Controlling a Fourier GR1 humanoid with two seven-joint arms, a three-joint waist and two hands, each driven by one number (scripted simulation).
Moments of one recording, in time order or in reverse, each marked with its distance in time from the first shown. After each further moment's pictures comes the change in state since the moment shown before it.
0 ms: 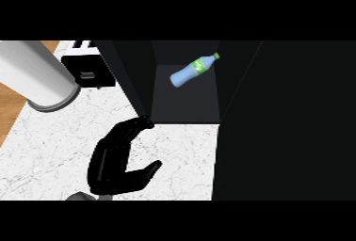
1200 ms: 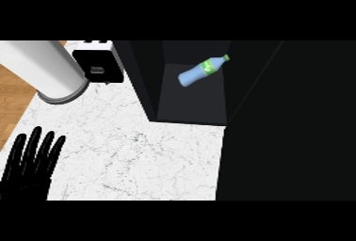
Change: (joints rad) left arm 0.412 0.303 0.262 -0.295 0.237 -0.245 -0.025; right arm -0.059 -0.031 0.345 -0.023 0.088 -0.086 0.099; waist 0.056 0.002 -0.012
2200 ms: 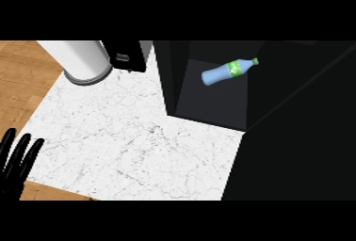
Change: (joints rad) left arm 0.054 0.134 0.101 -0.026 0.077 -0.191 0.014; right arm -0.243 -0.016 0.020 0.011 -0.016 -0.076 0.117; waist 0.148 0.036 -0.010
